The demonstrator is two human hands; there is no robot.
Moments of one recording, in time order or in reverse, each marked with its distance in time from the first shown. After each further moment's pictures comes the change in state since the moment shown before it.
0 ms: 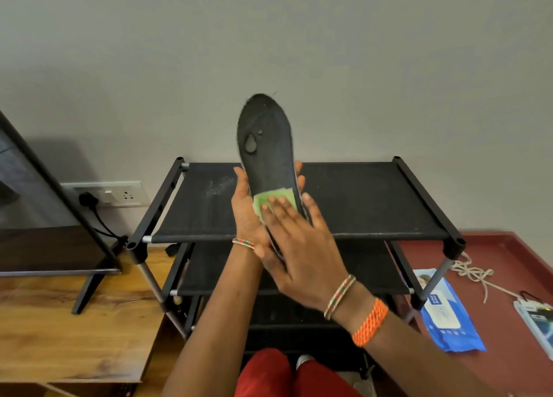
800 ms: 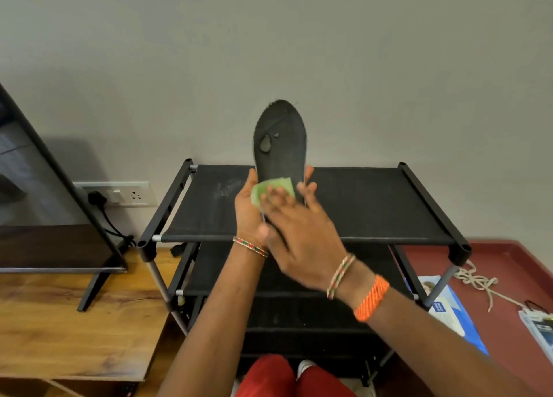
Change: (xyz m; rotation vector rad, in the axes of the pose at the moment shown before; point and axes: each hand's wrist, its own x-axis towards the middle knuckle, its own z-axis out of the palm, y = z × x) left_hand -0.006 0.008 -0.001 0.040 -0.058 -0.065; right_hand 0.023 0.000 -0.007 0.043 0.010 -0.060
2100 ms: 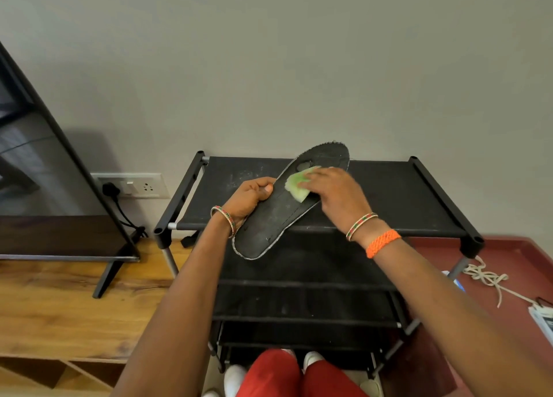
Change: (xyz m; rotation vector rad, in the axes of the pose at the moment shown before) left_hand 0.006 0.047 -0.055 1.000 0.127 0.029; right_hand 0.031 0.082 0.031 -0.012 0.155 -0.004
